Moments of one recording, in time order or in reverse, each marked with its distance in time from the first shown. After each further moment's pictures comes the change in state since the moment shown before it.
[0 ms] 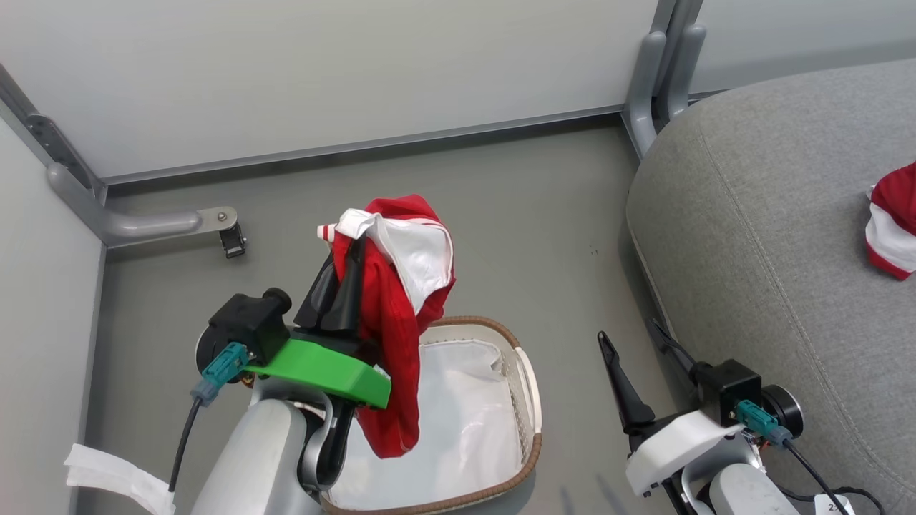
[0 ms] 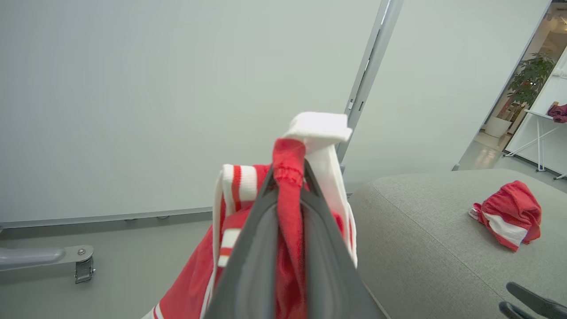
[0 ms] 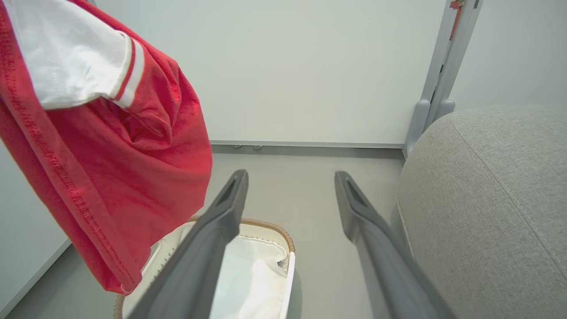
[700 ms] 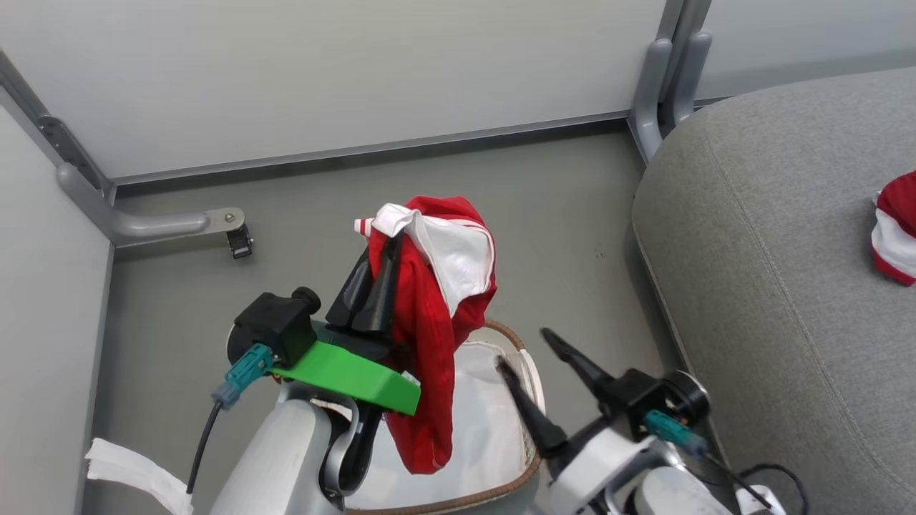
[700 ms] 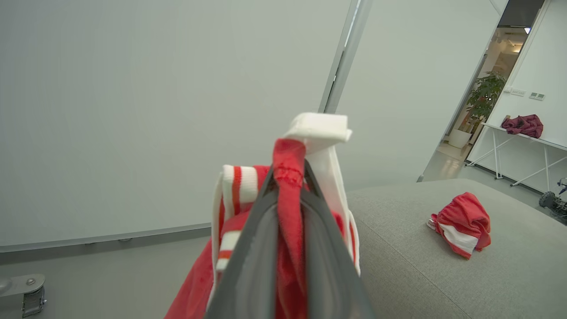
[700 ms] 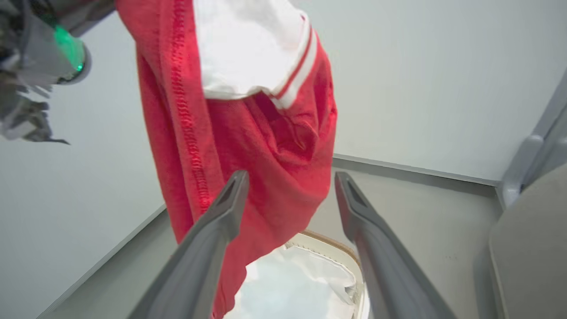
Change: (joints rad) left arm -0.001 -0.001 -0.081 -0.077 -0.050 0.000 0.000; right arm -0.051 0.000 0.247 -0.018 0.036 0.000 0.000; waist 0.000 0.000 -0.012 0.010
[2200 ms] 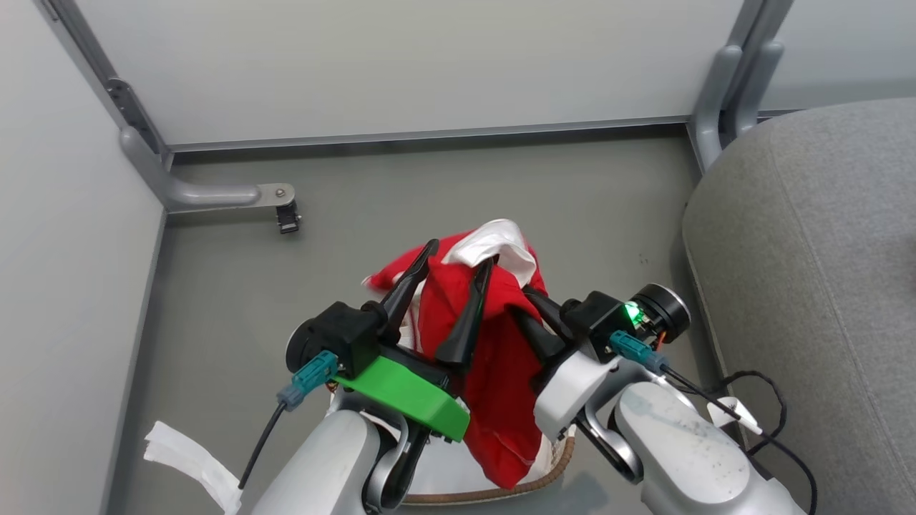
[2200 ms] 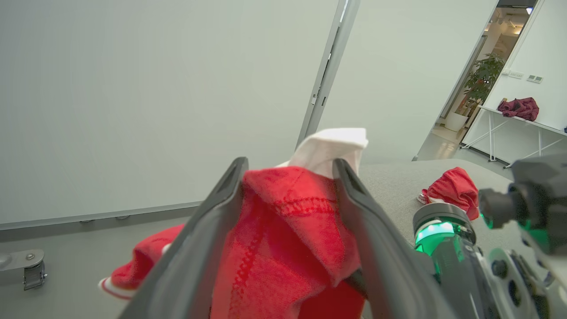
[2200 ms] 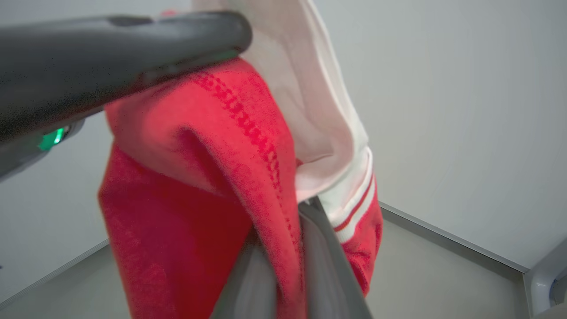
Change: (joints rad) left arm -0.032 0.000 -0.176 0.042 -0.049 0.020 -0.002; right arm -0.282 0.000 0.114 0.166 -0.014 0.000 0.000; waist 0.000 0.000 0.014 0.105
